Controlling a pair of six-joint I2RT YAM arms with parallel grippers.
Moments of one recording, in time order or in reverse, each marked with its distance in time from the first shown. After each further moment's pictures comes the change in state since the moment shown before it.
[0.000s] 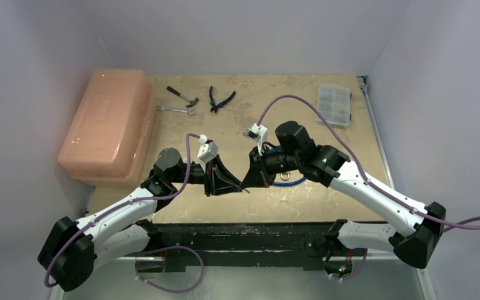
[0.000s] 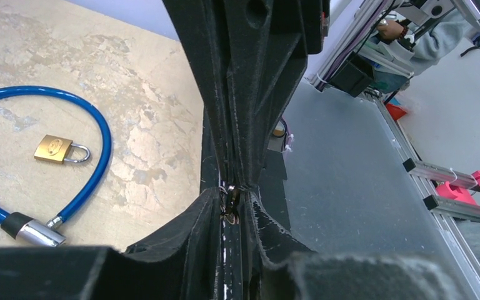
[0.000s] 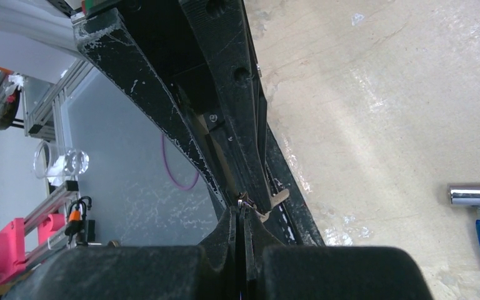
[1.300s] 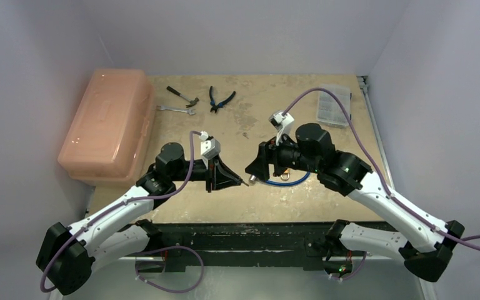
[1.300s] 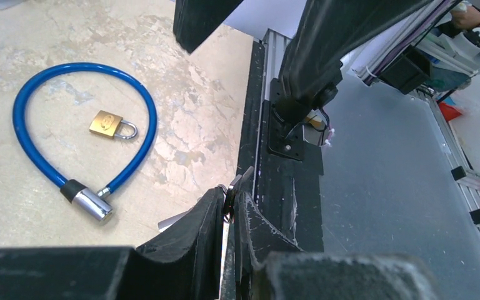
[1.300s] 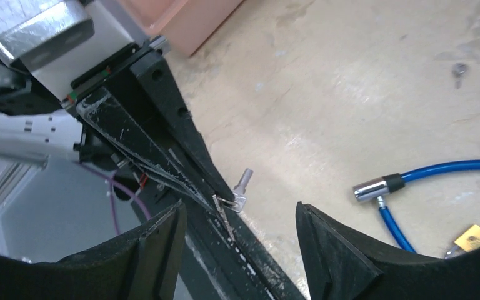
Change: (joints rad) left arm 0.000 -0.030 0.087 -0.286 -0.119 0.153; right arm -0.003 -0.132 -0.001 0.023 0.348 0.086
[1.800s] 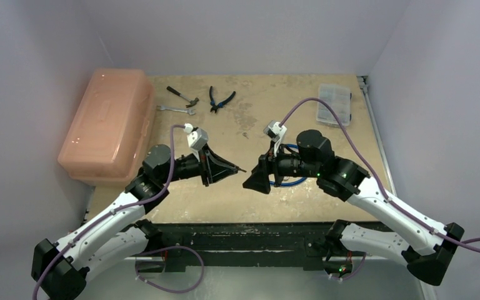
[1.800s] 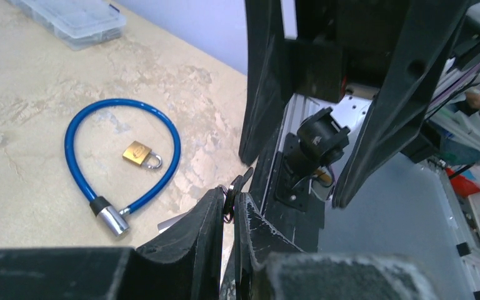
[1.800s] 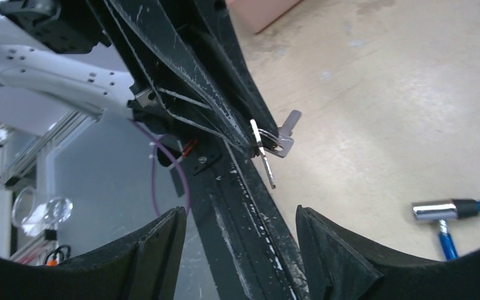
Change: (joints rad) left arm 0.000 -0.121 0.033 -0.040 -0.195 -0.136; right arm 0.000 -0.070 -0.110 0.103 -0.184 -0.025
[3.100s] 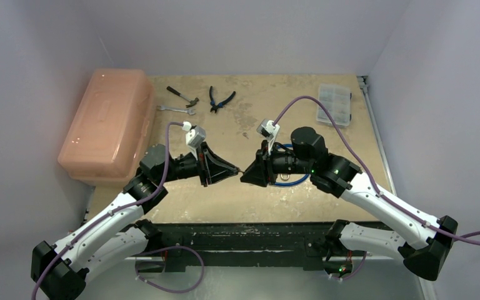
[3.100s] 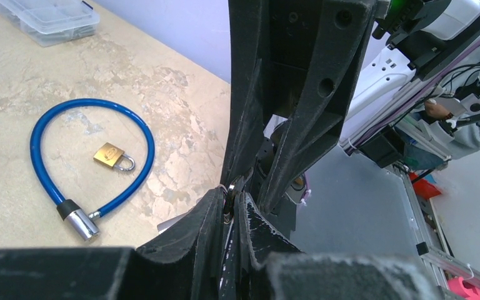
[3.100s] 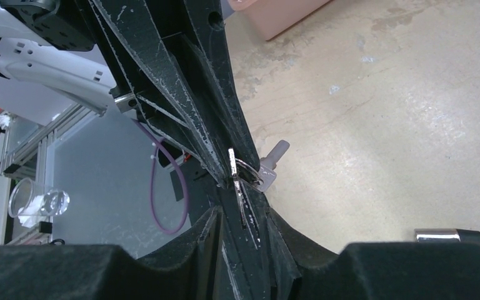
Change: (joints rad) left arm 0.000 -0.021 0.027 0.007 0.035 -0.113; right arm 0.000 0.068 -0.002 0.092 -0.082 -0.043
